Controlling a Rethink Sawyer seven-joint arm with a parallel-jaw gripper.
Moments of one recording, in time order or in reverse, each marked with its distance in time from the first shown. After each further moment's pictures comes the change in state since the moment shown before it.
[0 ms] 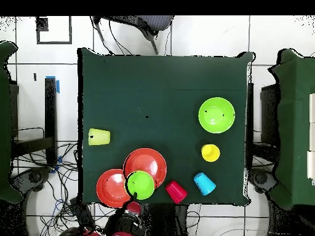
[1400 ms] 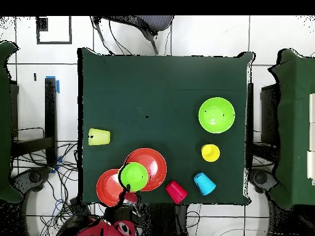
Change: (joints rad) arm -0.057 -0.015 -0.072 -0.086 -0.080 -0.206 0.000
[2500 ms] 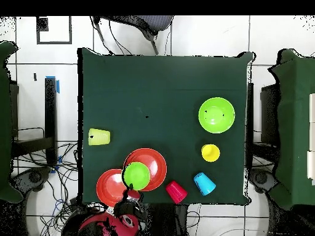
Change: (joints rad) arm -0.025 0.122 -0.011 -0.028 -0.062 0.016 0.000
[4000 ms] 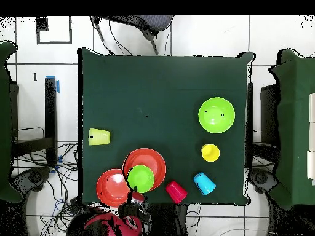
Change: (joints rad) arm 0.006 0.028 -0.043 0.000 -0.007 0.000 0.000
